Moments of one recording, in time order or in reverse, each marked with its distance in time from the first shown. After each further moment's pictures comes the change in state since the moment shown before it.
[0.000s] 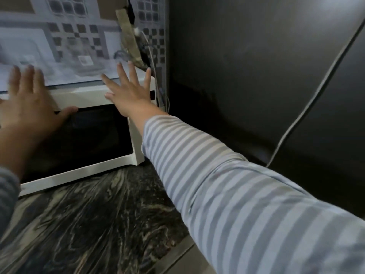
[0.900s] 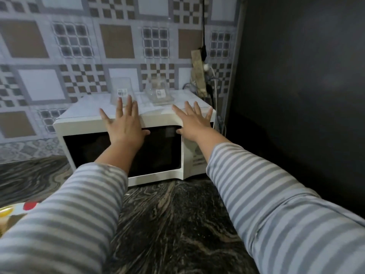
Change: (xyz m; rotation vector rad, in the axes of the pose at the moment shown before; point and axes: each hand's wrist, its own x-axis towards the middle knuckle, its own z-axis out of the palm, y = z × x) left_hand -0.002 0.051 -0.025 0.293 -0.273 -0.240; right_hand 0.025 0.028 0.012 0.262 -0.101 -0.135
